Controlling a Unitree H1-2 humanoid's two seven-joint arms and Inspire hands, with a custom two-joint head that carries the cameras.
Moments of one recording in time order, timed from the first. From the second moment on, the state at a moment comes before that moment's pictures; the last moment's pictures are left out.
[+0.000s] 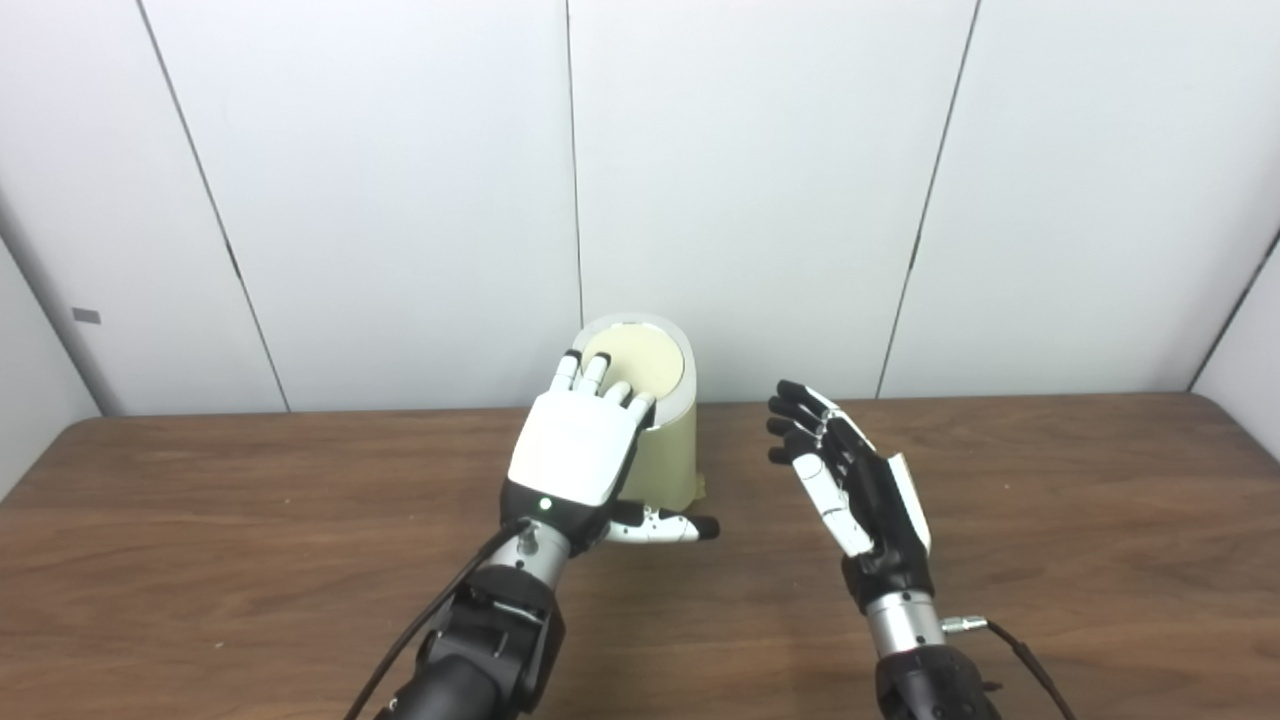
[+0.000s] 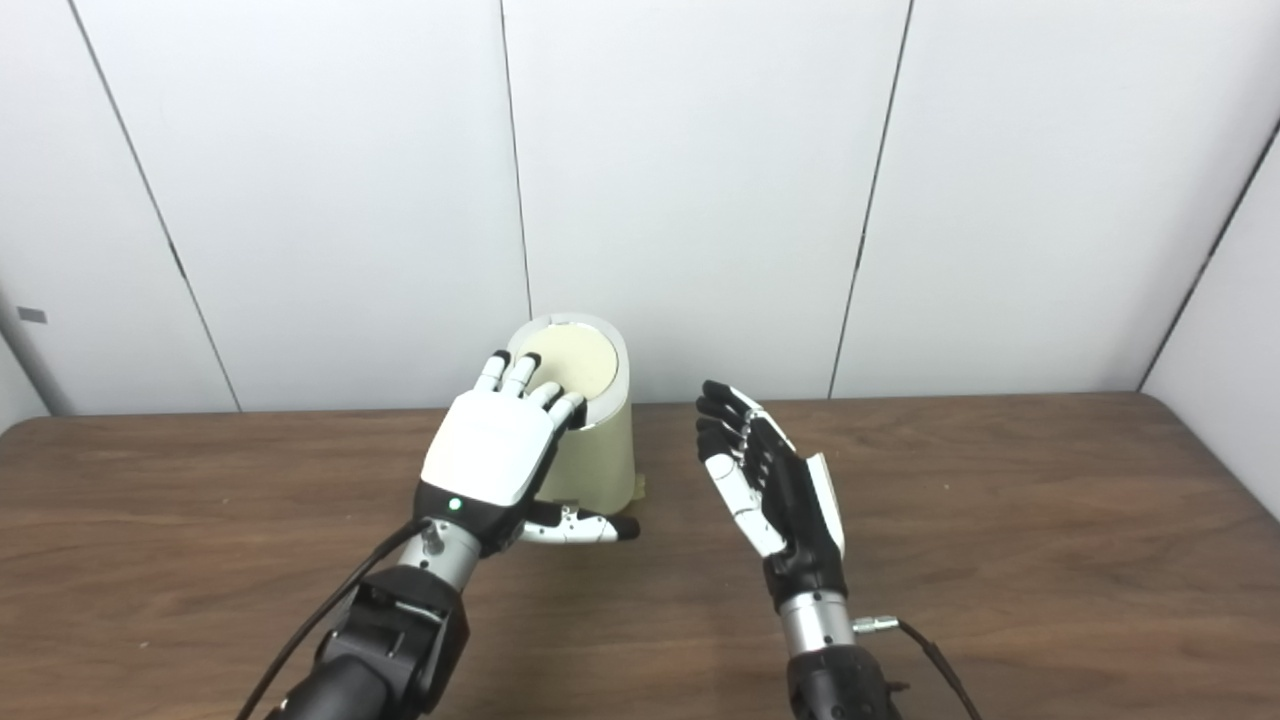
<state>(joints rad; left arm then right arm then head) -0.46 0.15 -0.49 -0.04 1.36 0.27 -0.22 -0.22 0.03 0.01 -0.02 -0.11 -0.06 -0.08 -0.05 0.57</state>
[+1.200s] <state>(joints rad) -0.24 -0.04 -0.03 -0.23 0.18 -0.04 0.12 -0.22 0.03 0.00 0.01 -0.07 -0.07 -0.08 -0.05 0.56</state>
